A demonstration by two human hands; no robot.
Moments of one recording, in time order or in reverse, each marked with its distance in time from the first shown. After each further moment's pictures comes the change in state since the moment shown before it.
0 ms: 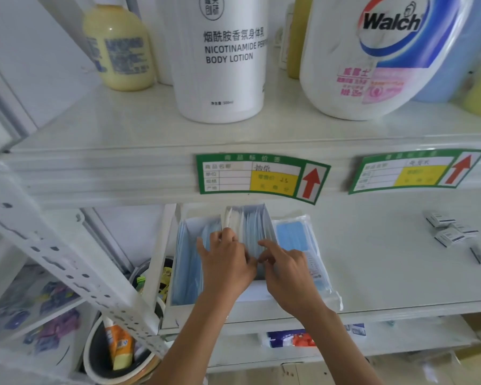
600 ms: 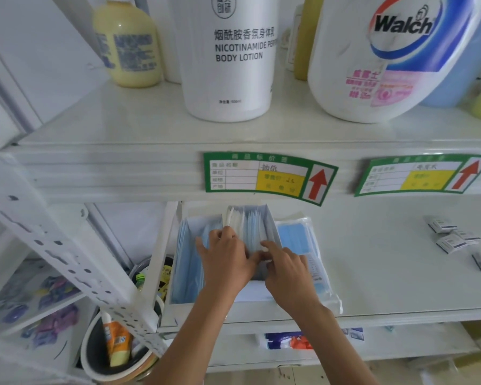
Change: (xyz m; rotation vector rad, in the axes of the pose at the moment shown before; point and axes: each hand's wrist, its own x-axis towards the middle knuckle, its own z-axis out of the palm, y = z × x) left_hand 0.008 0.001 0.001 0.001 0.012 -0.055; right_hand 0.009 -0.005 0.003 -0.122 -0.144 0.223
